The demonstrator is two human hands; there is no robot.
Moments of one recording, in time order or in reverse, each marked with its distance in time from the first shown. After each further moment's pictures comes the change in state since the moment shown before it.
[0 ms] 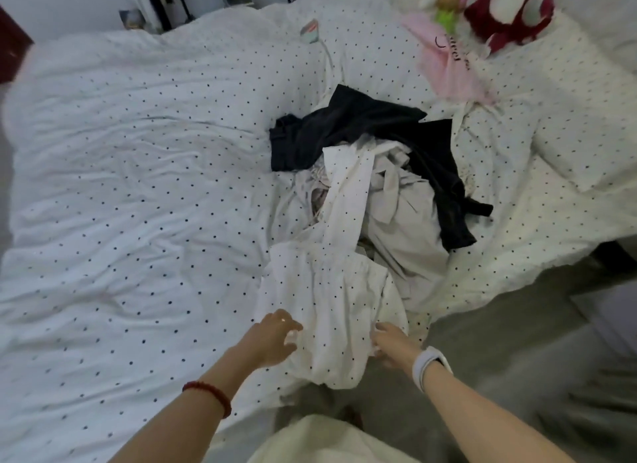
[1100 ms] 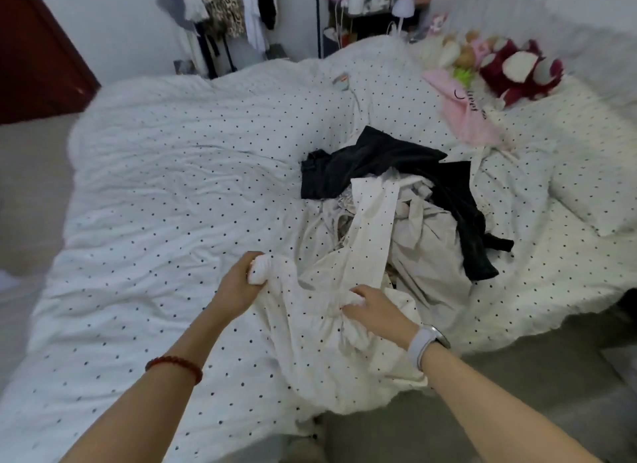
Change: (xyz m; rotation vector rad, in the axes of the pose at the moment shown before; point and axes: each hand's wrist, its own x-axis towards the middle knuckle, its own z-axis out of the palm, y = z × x) left_hand -0.036 -0.052 -0.086 -0.707 0.684 0.001; right_hand -0.035 -0.082 0.042 -0.381 0.037 -0.579
